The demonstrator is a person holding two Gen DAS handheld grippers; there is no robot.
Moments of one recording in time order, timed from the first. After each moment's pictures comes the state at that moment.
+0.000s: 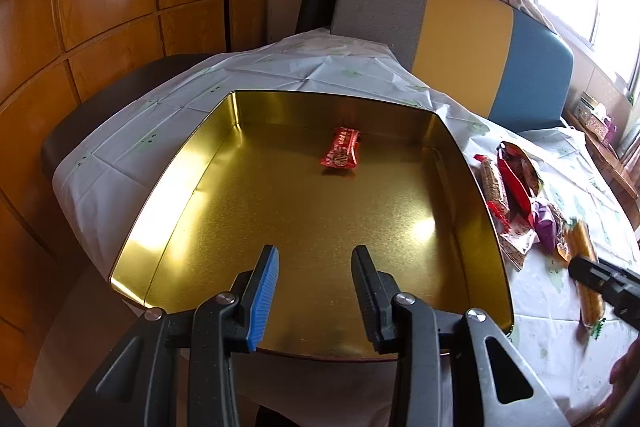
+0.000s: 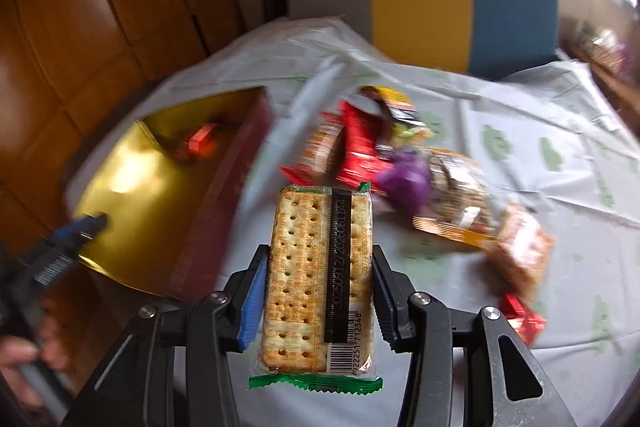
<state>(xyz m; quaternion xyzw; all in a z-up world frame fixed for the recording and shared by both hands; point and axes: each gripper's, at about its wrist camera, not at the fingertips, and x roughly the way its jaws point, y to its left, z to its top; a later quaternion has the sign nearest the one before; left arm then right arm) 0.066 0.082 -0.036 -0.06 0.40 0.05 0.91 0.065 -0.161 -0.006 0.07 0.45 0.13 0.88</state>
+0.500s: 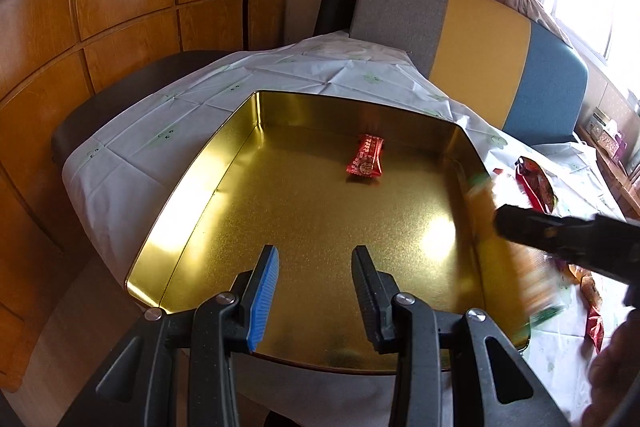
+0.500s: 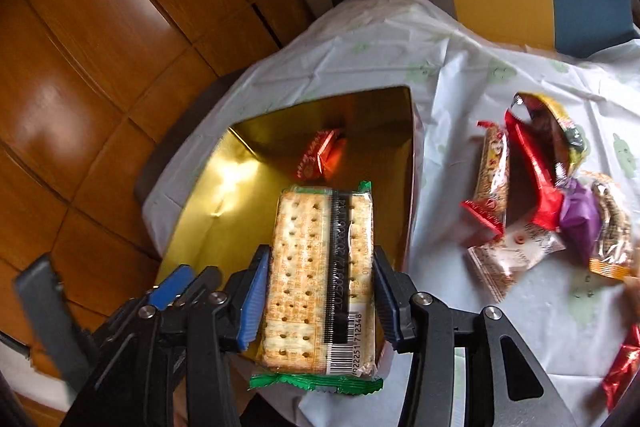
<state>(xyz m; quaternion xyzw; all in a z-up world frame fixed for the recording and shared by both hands) 0.068 0.099 -0.038 -0.07 0.40 0.07 0.91 0.121 -0.065 -0.014 0.12 0.48 0.21 0.84</state>
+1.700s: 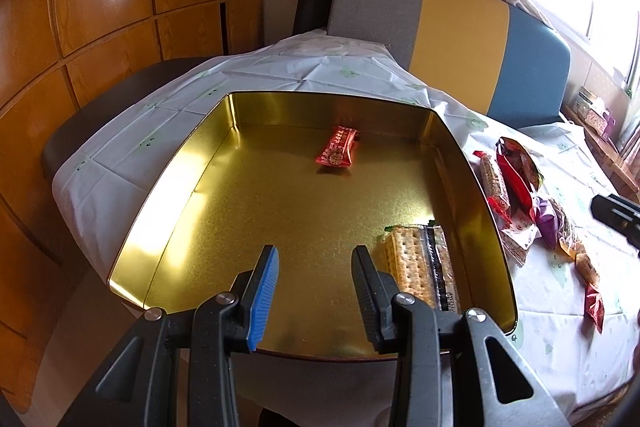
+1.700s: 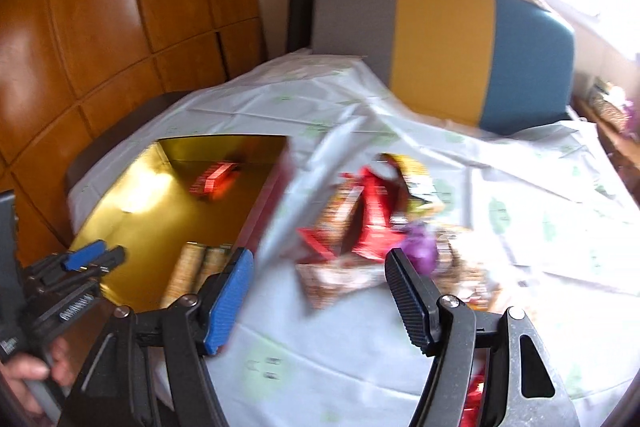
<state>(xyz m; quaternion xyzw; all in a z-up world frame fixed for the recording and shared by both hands) 0.065 0.078 -0.040 -0.04 0.40 0.04 0.92 0.082 -0.176 0.021 -0.02 0.39 0.10 0.91</state>
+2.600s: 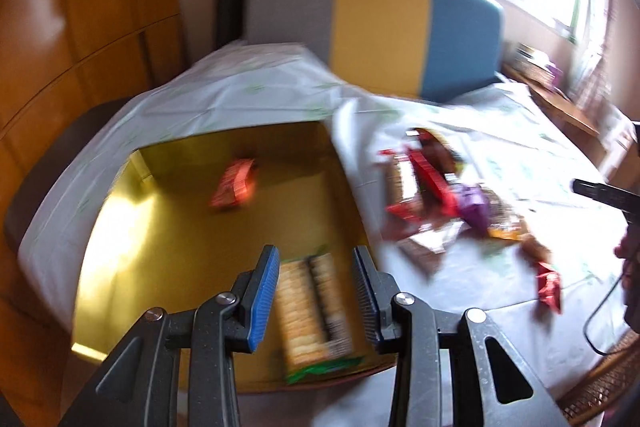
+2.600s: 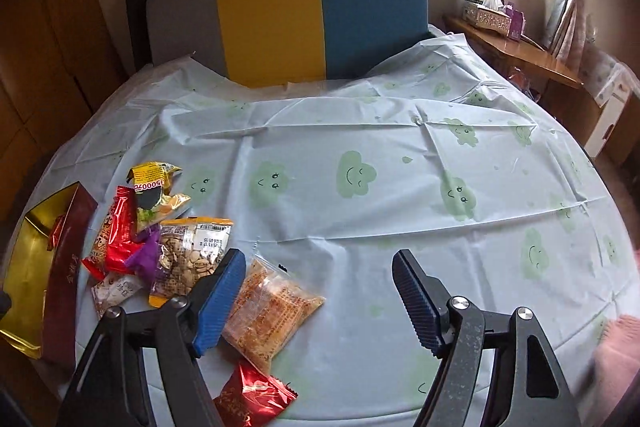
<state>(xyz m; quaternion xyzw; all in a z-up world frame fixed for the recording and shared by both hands) 0.092 -0.007 -0.002 0.03 0.40 -0.09 0.91 0.109 -0.377 -0.004 0.08 0.44 -0.08 0.89</state>
